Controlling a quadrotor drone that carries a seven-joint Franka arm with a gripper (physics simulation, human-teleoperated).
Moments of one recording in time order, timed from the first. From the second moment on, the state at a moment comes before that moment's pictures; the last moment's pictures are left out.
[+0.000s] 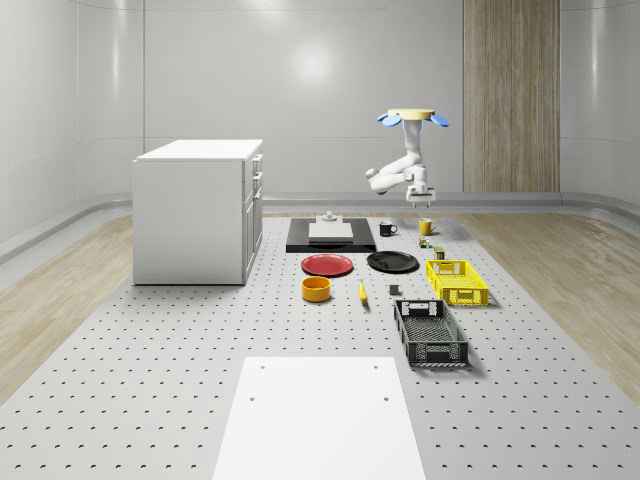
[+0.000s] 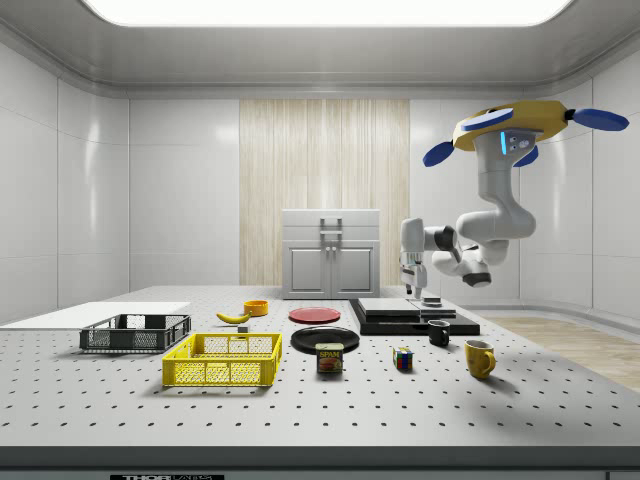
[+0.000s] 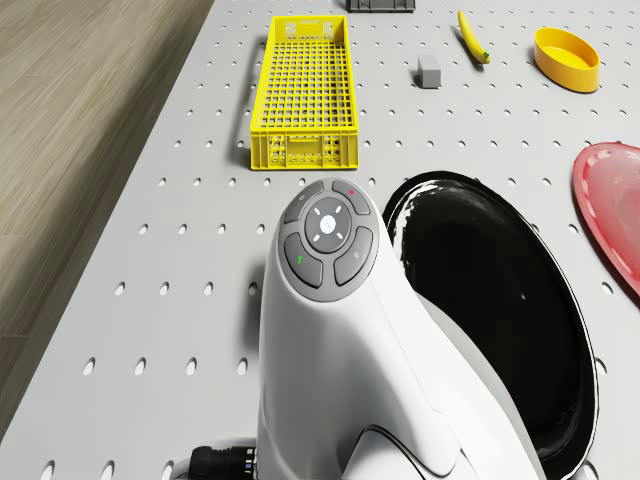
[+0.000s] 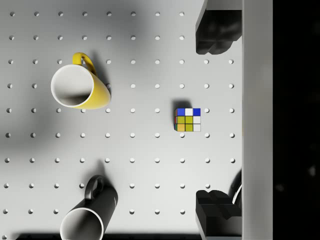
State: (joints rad) arm -1.03 -1.07 1.26 -2.90 -1.98 1.17 1.57
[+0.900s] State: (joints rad) arm -1.08 -1.17 1.30 -2.89 -1.93 1.25 1.61
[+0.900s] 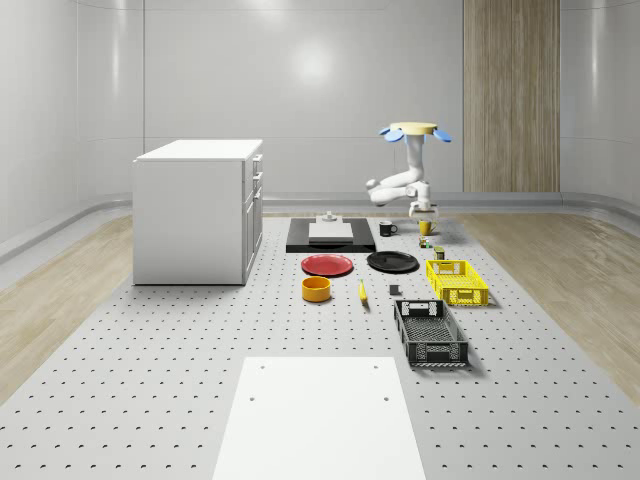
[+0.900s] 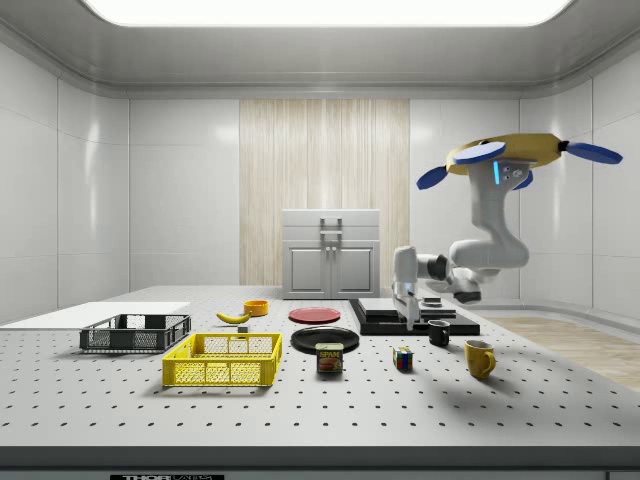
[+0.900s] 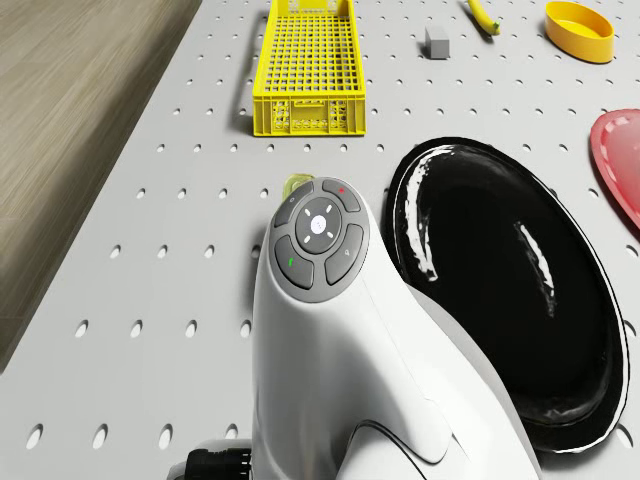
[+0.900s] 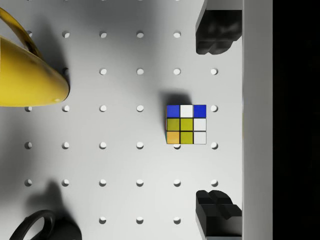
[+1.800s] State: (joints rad) arm -1.09 -1.27 1.25 -2.87 -1.96 1.36 1.62
